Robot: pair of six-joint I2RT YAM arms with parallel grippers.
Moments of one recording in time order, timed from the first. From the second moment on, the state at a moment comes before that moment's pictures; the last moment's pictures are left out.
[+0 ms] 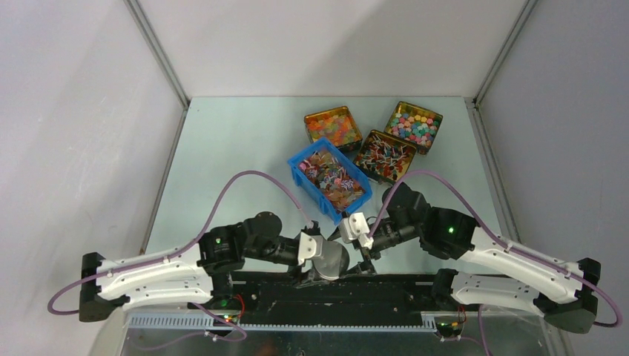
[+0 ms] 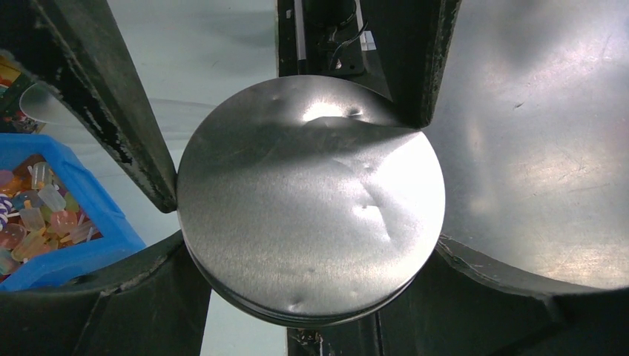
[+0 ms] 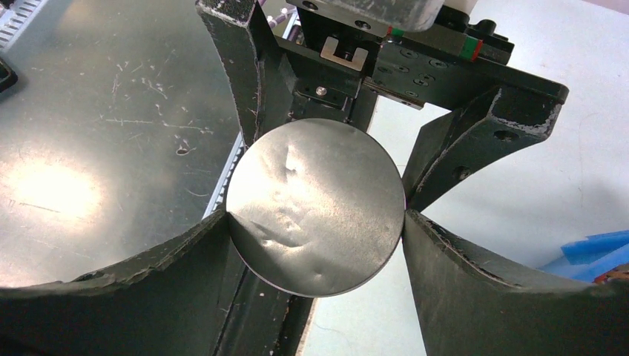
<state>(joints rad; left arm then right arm) -1.25 0.81 0.70 -0.28 0.37 0.16 1.10 0.93 0.94 -0.47 -0.69 -0.40</state>
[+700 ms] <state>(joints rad) -1.25 0.82 0.70 -0.30 0.23 0.16 1.19 0.93 0.94 -0.46 -0.40 -0.29</state>
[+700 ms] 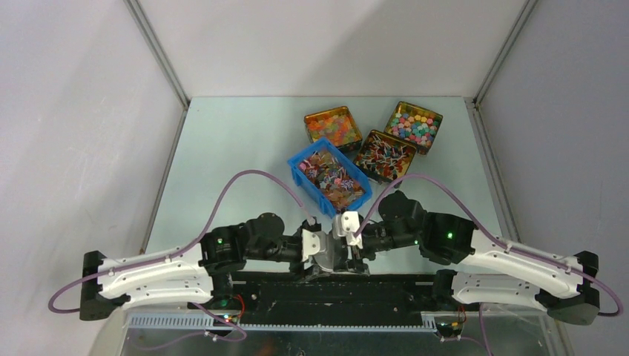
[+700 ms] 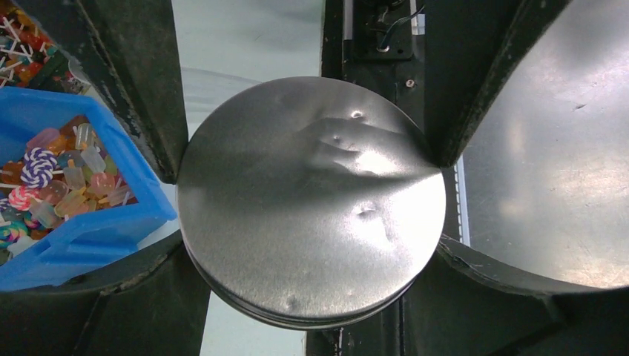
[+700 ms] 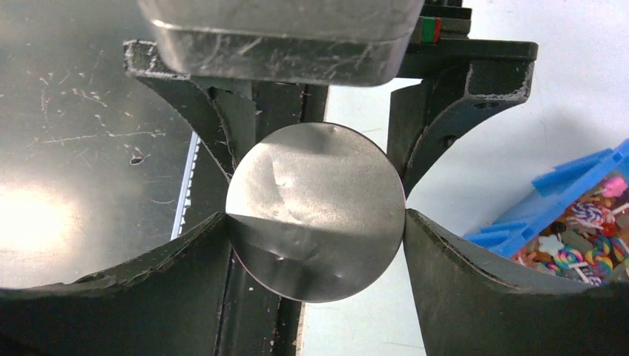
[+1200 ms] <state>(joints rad) -1.25 0.85 0.70 -0.28 0.15 0.15 1.23 0.96 0.94 -0.45 -0.26 -0.21</state>
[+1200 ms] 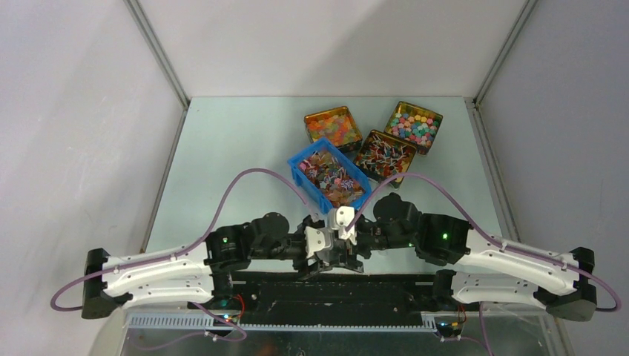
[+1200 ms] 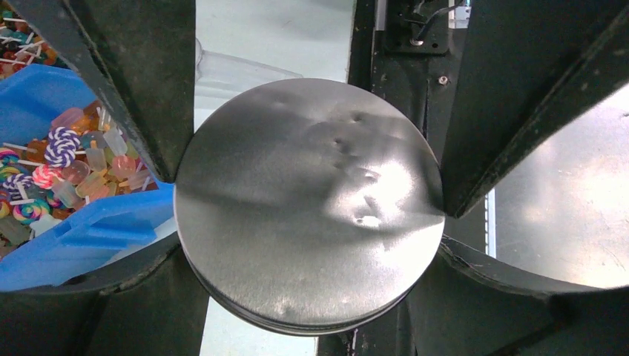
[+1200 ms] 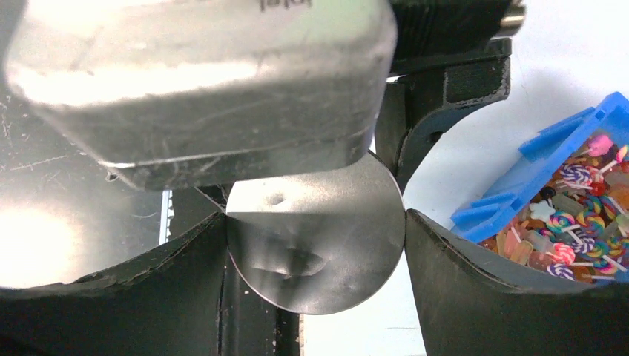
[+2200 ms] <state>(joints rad) -1.25 0.85 0.70 -0.20 0.09 0.13 1.23 0.92 0.94 -0.39 -0.16 -0.14</state>
